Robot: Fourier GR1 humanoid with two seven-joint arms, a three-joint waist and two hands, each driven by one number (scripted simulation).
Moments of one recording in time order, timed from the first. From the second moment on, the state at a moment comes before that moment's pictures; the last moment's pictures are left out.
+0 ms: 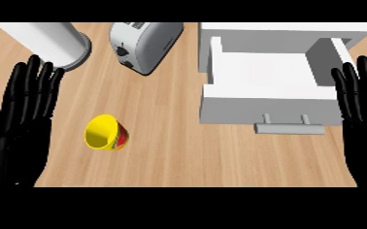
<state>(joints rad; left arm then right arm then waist) -0.01 0.10 -0.03 -2.10 0.02 0.01 0.02 0.00 -0.11 -0.02 -2.10 0.00 0.00 -0.02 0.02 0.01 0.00</state>
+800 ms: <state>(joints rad) 0.22 0.13 -0.02 -2.09 0.38 -0.26 0.03 -0.02 -0.14 -0.02 -2.06 0.01 0.05 0.04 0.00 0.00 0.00</state>
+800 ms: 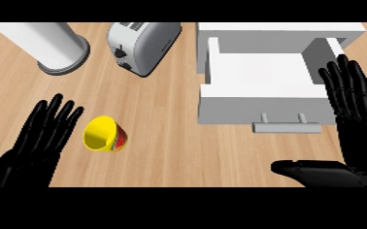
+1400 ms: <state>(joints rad) 0.23 0.14 0.11 -1.83 0.31 -0.32 -0.11 -0.05 -0.15 -0.06 -1.99 0.01 0.09 0.00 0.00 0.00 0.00</state>
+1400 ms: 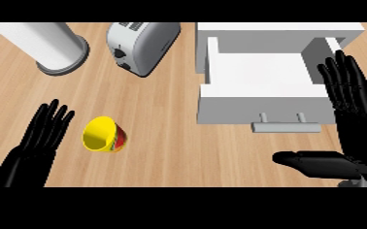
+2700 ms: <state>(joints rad) -0.15 0.24 0.27 -0.72 0.05 -0.35 -0.75 -0.06 -0.12 -0.06 -1.98 0.03 0.12 -0.01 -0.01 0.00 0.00</state>
